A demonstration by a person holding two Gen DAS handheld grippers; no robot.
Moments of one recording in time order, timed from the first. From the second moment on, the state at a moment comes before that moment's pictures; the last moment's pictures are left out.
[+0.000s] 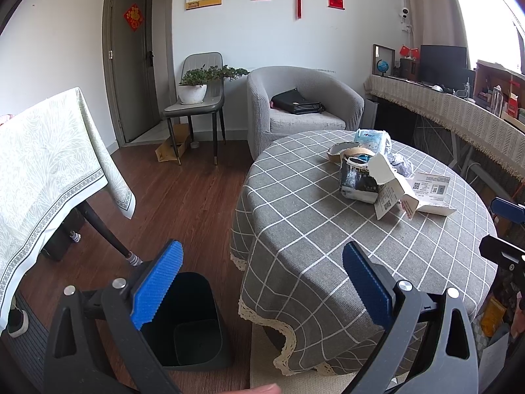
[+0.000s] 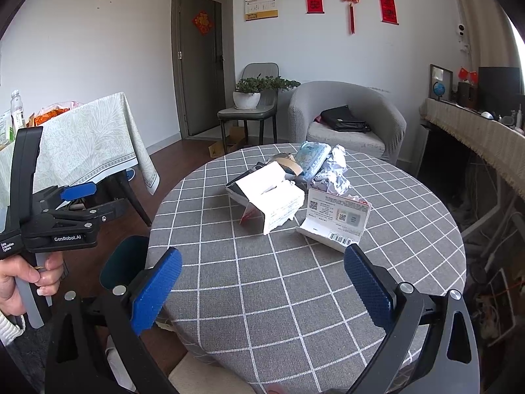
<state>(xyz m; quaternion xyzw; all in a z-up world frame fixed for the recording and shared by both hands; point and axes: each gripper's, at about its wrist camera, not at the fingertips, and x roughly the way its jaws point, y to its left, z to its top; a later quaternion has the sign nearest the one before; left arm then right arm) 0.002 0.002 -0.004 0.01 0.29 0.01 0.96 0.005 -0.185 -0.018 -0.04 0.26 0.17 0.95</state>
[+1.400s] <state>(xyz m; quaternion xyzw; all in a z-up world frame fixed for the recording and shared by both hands) 0.003 0.001 -0.004 0.01 0.29 0.01 0.96 0.006 -0.184 -0.020 -0.04 0.26 0.17 0.95</state>
